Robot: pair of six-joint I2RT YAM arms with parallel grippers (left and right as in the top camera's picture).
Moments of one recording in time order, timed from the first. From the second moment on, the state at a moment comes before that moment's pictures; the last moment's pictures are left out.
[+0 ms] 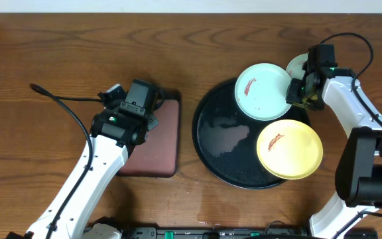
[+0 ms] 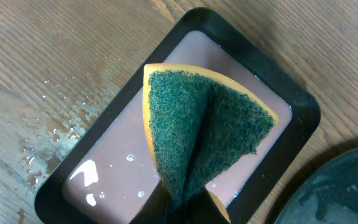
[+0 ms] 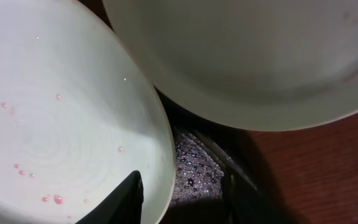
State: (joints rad) left arm -0.36 1.32 1.06 -0.93 -0.32 -0.96; right arm -0.02 1.89 1.31 -0.72 -0.02 0.30
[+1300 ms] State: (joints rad) left arm -0.36 1.32 1.06 -0.93 -0.32 -0.96; right arm 0.03 1.89 1.25 -0.66 0.05 0.28
